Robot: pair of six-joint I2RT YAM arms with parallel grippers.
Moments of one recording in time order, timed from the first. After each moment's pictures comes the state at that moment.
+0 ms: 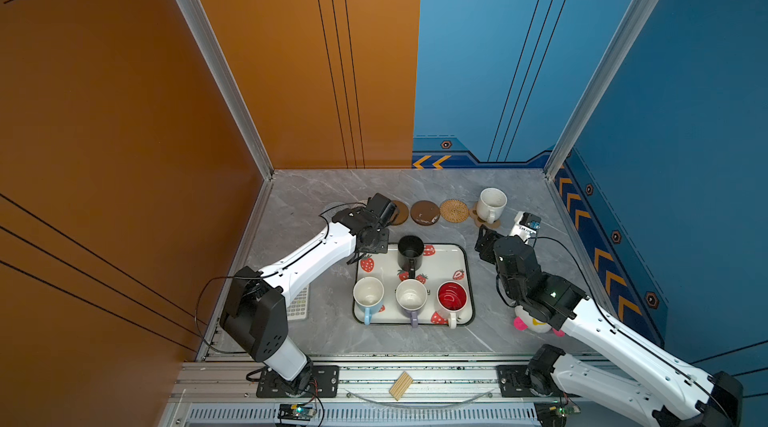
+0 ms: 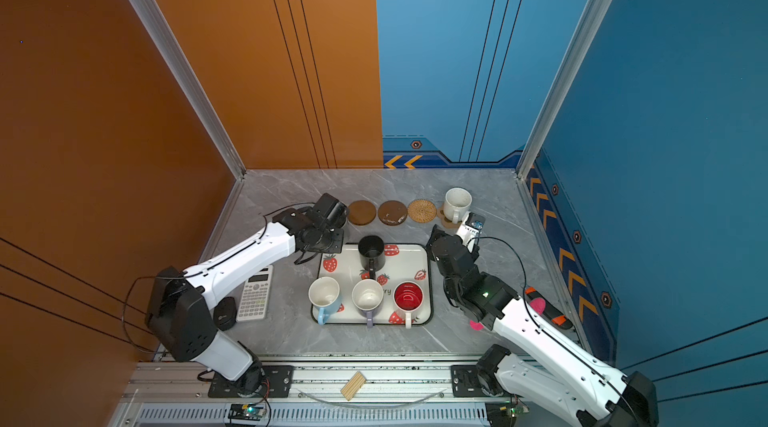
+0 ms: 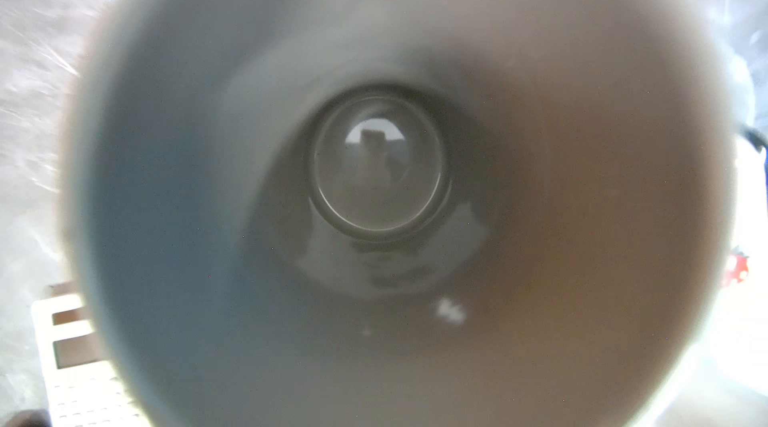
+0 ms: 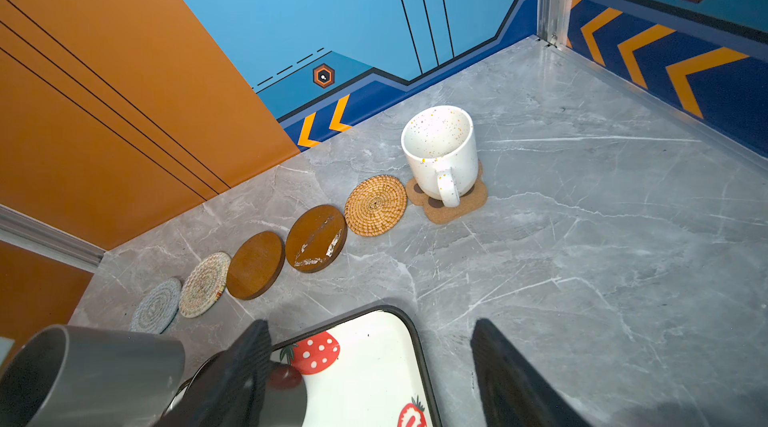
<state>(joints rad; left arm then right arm) -0.58 1.59 1.33 -0.88 -0.24 -0.48 0.71 0.90 0.76 -0.35 0.70 0.77</state>
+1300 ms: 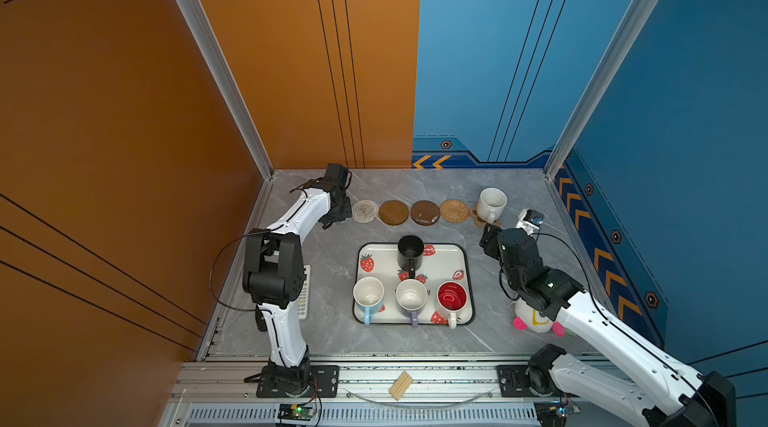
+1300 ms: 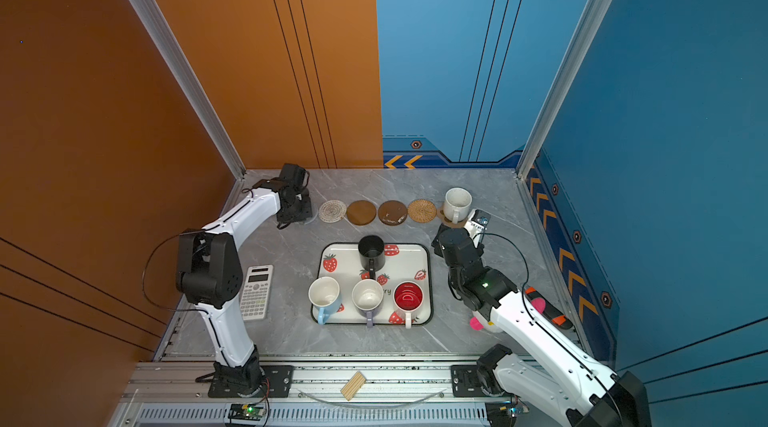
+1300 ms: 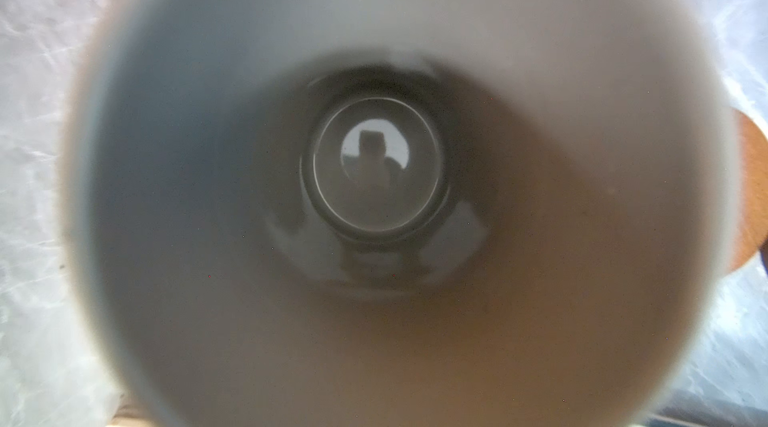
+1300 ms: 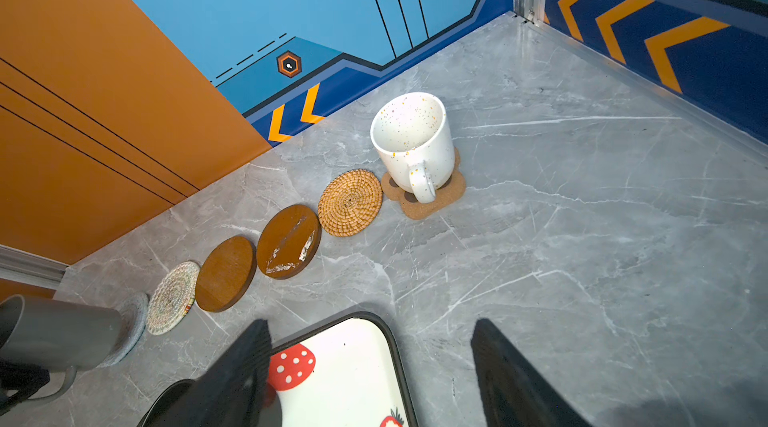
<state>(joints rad) -0.17 1.93 1.58 -0.81 -0.16 -0.38 0.57 0.95 0.75 -0.34 0.59 0.77</state>
